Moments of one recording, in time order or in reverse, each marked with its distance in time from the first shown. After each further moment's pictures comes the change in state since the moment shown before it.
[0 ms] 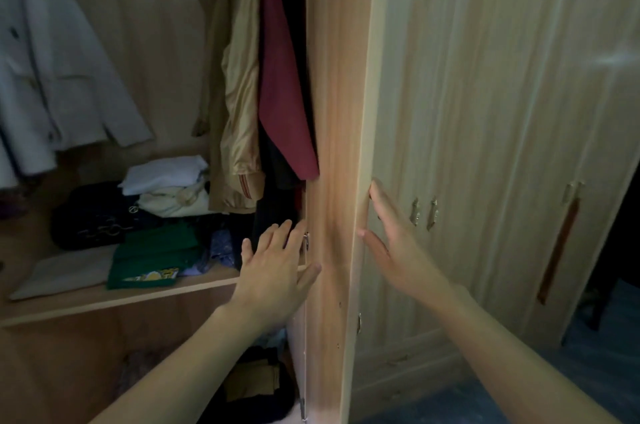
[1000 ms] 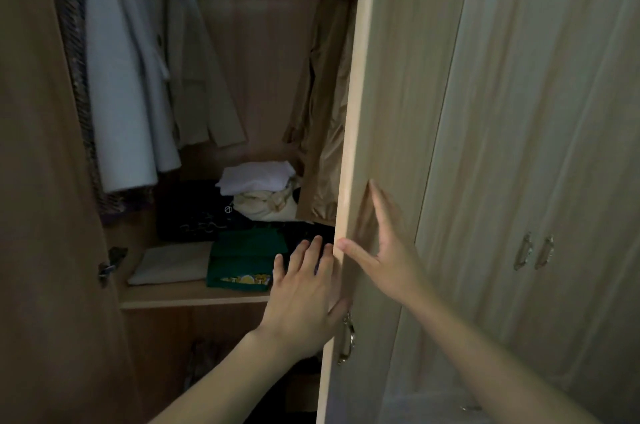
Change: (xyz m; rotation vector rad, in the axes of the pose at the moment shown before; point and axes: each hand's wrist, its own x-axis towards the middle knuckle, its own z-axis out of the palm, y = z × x) left_hand -0.026 -0.170 -0.036 0.081 0.046 -0.019; right_hand 0.115 -0.110 0.184 0.121 0.006 0.055
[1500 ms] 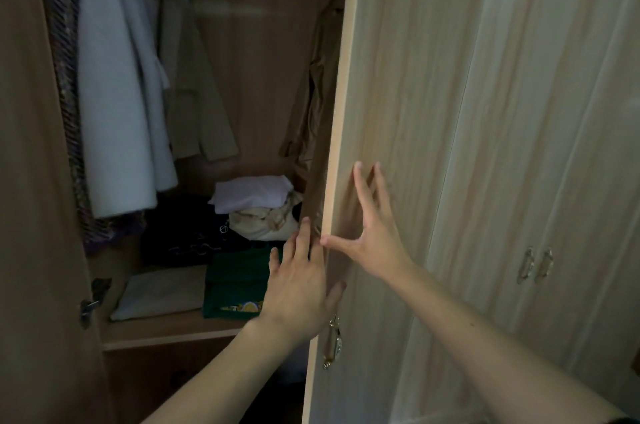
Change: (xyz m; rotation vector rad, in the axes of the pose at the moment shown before) left_hand 0.053 -0.080 -0.012 -0.068 0.055 -0.001; right_hand 0.083 -0.026 0.062 -0.151 0.091 -0.091
